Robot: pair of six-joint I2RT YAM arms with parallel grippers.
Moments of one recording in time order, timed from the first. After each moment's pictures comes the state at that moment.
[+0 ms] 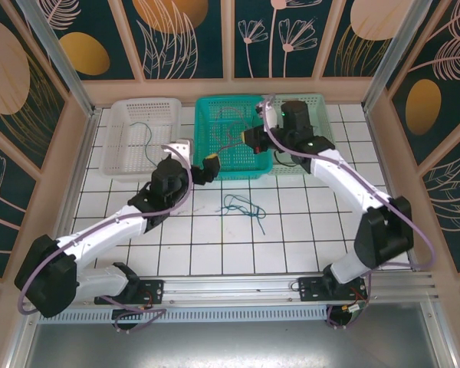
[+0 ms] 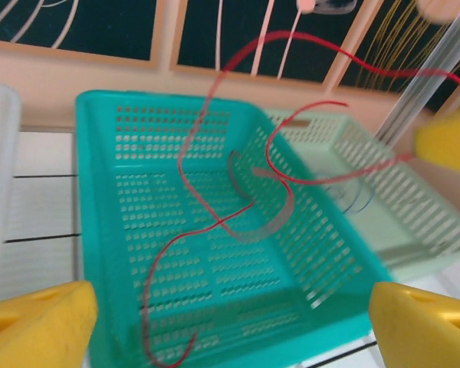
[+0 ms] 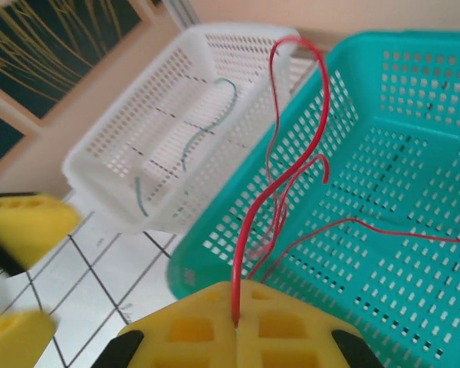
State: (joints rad) left arm -0.66 1.23 0.71 0.31 -0.20 -0.43; right arm 0.45 1.51 1.26 -0.21 -0.52 0.19
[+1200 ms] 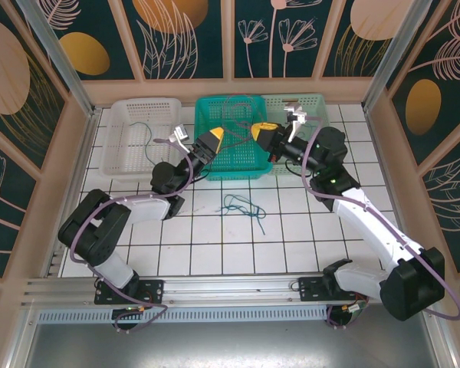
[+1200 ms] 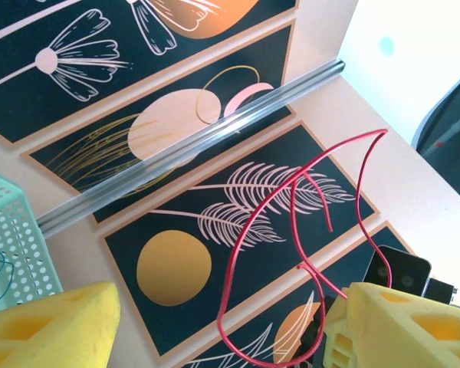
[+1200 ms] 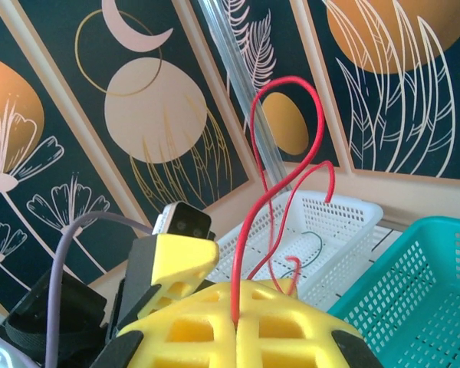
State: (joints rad) left arm -0.60 1.65 0.70 1.38 0.21 -1.28; right arm 0.45 1.15 0.93 0.35 -0.57 0.43
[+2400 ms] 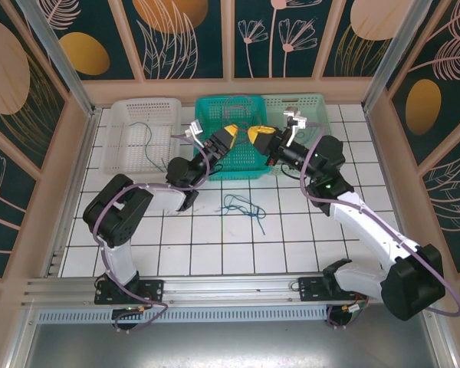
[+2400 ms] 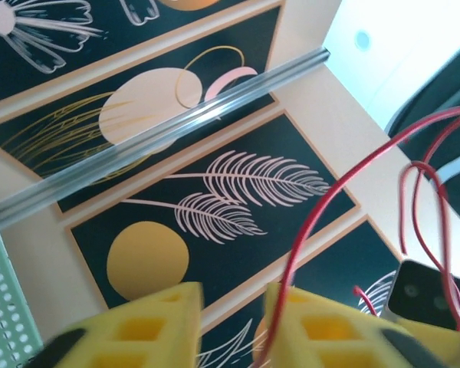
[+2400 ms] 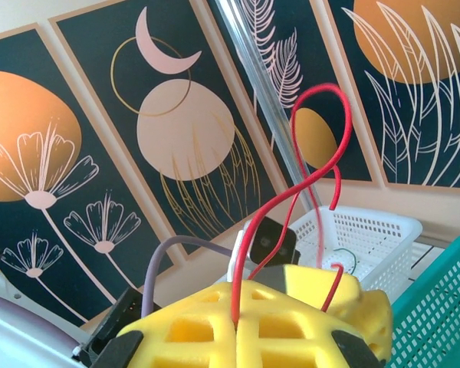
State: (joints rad) left arm -0.63 1.86 0.86 1.49 0.23 -1.33; right arm 0.49 1.15 0.85 0.52 -0.57 0.52
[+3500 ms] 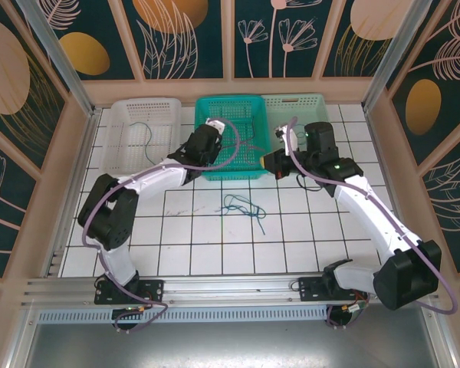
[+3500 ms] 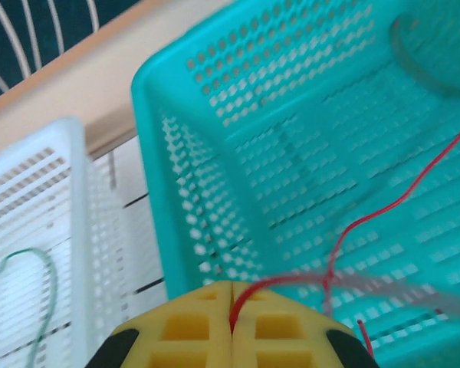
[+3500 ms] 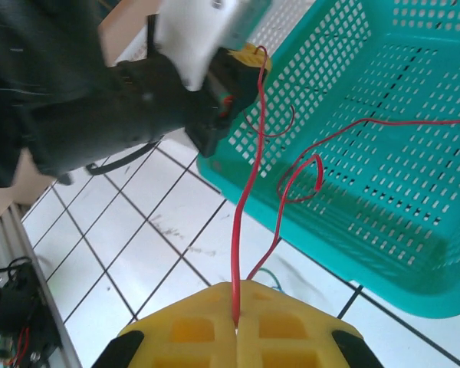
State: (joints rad) left arm -0.61 1.83 1.24 -0.02 -0.51 0.16; right arm 0.38 1.23 1.07 -0.47 -0.62 0.10
